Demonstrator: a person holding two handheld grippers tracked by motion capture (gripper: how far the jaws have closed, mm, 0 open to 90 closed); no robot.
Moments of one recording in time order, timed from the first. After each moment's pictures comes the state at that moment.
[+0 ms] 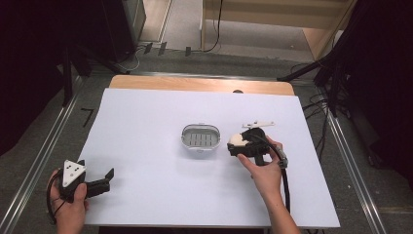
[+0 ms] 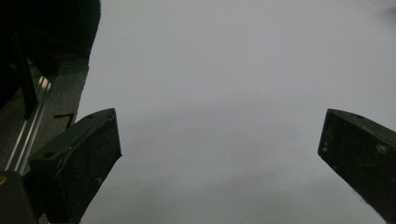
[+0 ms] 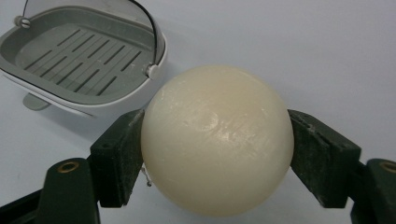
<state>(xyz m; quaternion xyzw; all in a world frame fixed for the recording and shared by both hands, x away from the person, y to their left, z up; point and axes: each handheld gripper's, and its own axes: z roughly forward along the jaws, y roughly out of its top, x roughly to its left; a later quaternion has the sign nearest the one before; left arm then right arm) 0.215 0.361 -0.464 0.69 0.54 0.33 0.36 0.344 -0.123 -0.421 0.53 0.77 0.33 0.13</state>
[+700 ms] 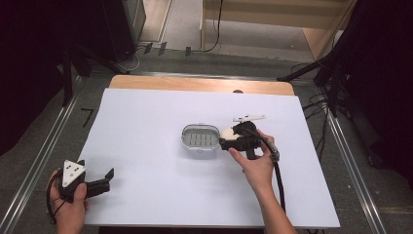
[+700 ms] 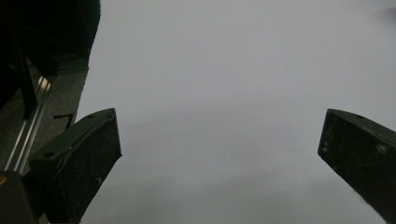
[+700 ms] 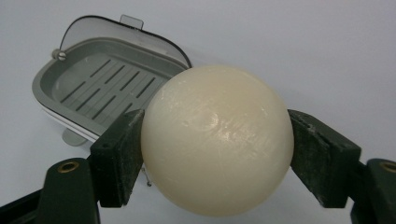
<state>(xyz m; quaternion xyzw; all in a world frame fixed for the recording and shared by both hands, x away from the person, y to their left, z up) 0.215 0.361 -0.464 0.68 0.54 0.33 0.36 0.354 -0.098 -0.407 0.52 0.78 0.34 0.13</state>
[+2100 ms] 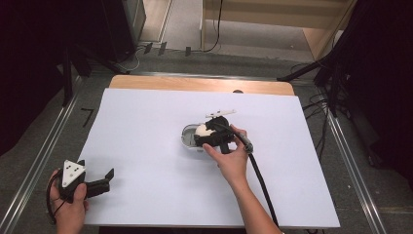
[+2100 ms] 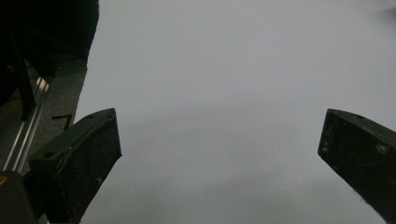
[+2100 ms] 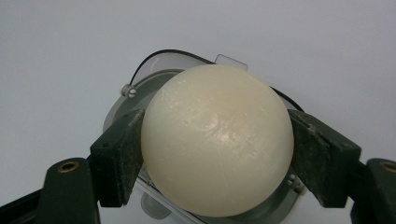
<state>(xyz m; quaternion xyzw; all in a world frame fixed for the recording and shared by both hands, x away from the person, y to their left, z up) 0.215 0.361 -0.464 0.69 0.54 0.33 0.36 0.370 -0.028 -0.411 0.49 0.79 0.35 0.11</state>
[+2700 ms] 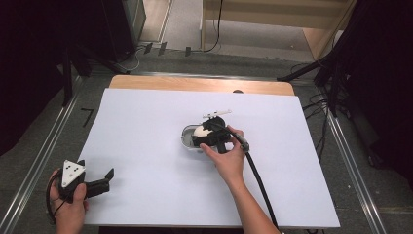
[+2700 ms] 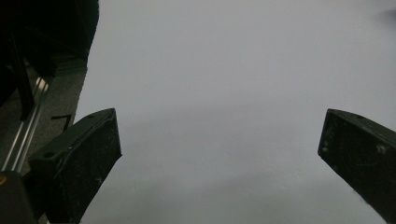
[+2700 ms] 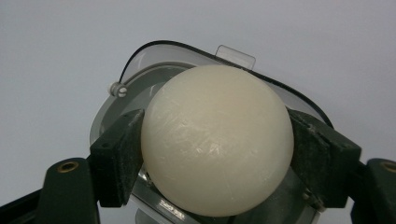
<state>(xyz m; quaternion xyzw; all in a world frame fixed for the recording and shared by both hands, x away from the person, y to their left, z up) 0.215 0.362 -0.464 0.68 0.54 0.33 0.36 0.377 -0.020 -0.423 0.49 0.80 0.34 0.10</state>
